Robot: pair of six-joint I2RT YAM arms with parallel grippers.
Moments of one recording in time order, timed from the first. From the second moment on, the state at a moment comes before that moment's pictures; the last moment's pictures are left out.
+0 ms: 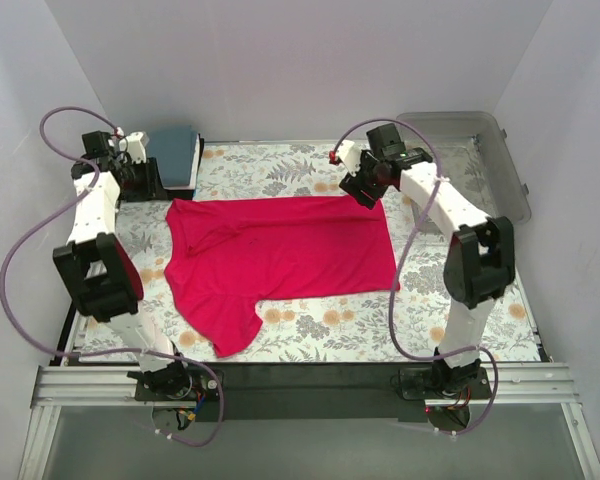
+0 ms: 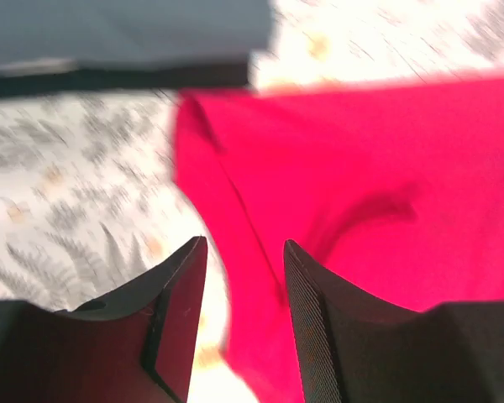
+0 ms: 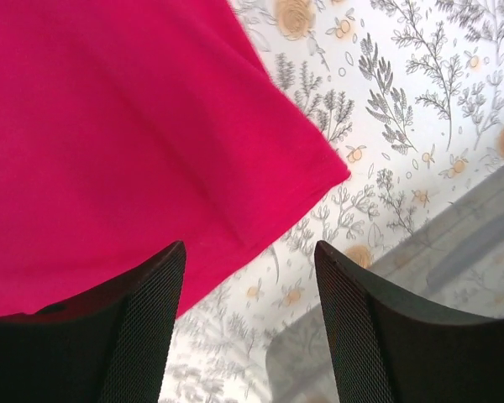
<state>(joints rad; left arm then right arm) 0.30 1.91 1.68 -0.74 0.38 0.17 0.37 1.96 1.70 -0.70 -0.14 -0.68</state>
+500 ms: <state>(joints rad) 0.32 1.30 1.01 -1.03 0.55 0.57 0.39 1.48 1.03 -0.88 -0.21 -0.77</state>
